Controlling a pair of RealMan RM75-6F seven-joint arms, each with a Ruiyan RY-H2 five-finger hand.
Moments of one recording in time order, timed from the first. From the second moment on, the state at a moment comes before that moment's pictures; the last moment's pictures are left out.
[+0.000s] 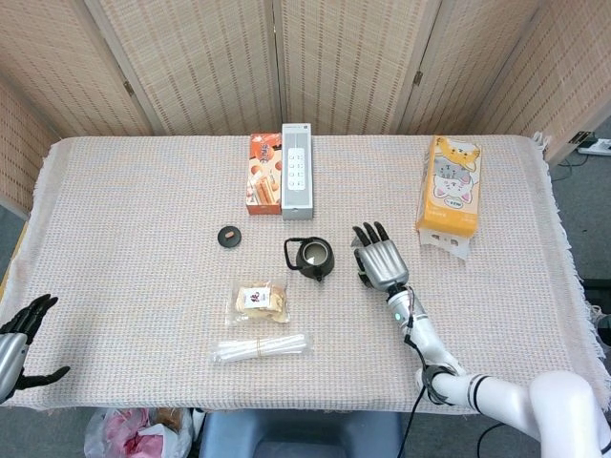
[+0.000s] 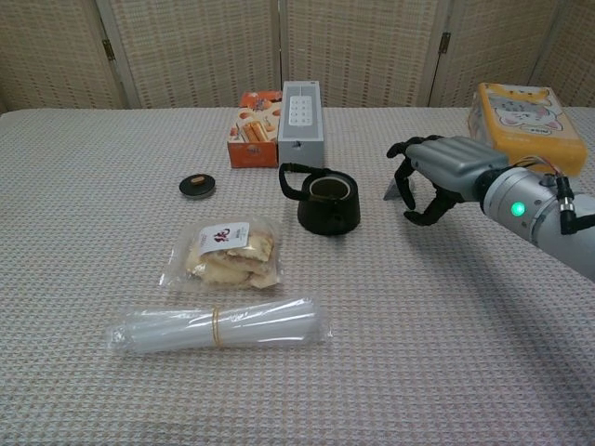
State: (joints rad) left arm -0.10 -0.99 0.03 -1.61 1.51 1.37 -0.18; right arm 0.75 -1.74 0.21 -1.16 -1.12 0.96 -0.45
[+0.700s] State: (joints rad) left arm -0.10 -1.00 0.02 -1.63 1.48 1.36 -0.13; right arm 0.75 -1.48 0.34 -1.68 -1.06 1.11 -0.59
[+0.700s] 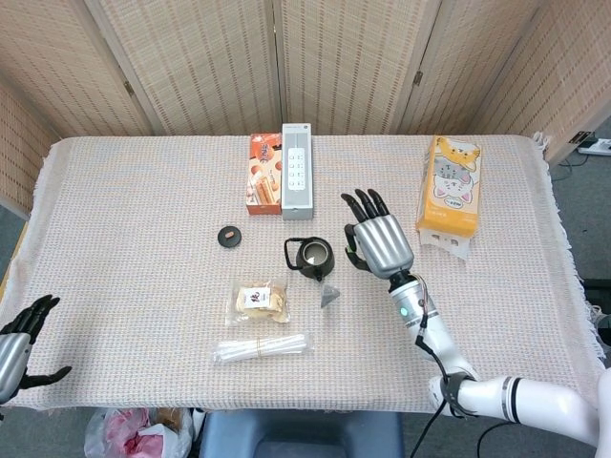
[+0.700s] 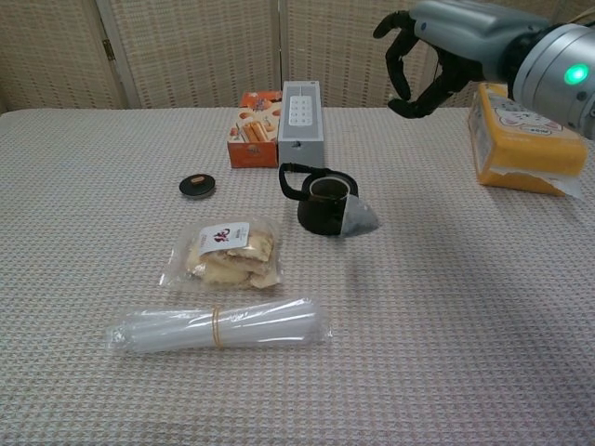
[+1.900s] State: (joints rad) left arm -0.13 -0.98 0.00 -1.60 1.44 1.29 -0.23; right arm 0.95 -1.60 0.39 -1.51 -0.90 1.07 -0.55
